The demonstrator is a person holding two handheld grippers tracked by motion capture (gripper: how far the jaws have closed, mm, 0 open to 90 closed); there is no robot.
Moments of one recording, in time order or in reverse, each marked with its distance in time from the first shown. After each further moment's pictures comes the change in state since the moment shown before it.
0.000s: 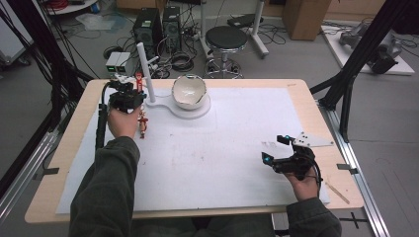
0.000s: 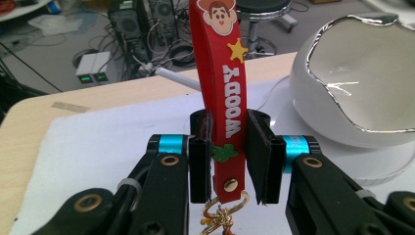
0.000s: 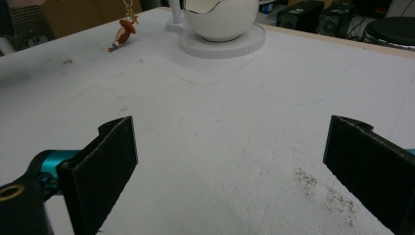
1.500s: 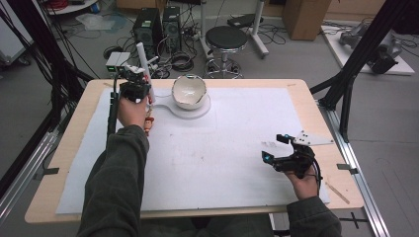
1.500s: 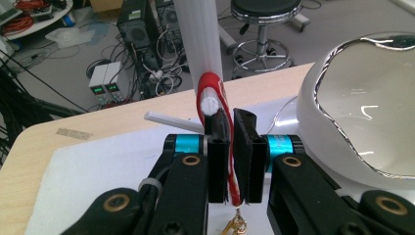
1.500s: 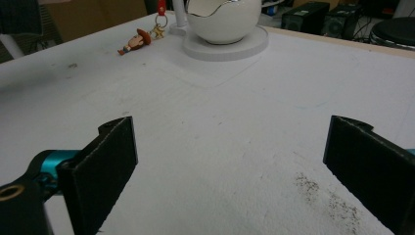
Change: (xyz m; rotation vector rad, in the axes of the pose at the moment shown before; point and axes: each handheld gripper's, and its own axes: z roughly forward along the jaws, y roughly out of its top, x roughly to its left) left arm -0.013 0.025 0.030 0.008 0.036 0.045; right arm -0.006 0.000 0.003 -0.011 0.022 0.005
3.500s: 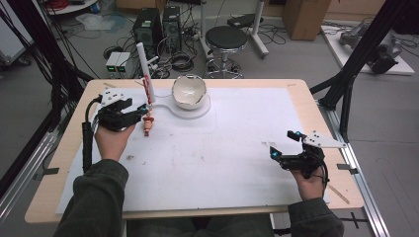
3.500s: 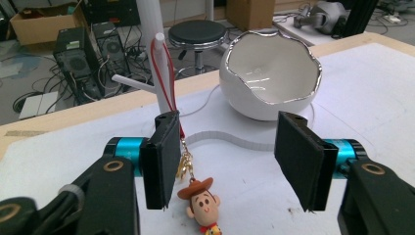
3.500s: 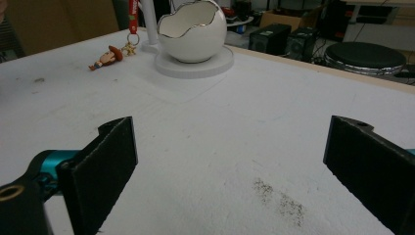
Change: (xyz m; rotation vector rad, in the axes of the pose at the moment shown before) left arm 0.020 -0.061 -0.095 -0.165 -0.271 0.020; right arm 0.000 0.006 -0.021 -0.064 -0.124 -0.025
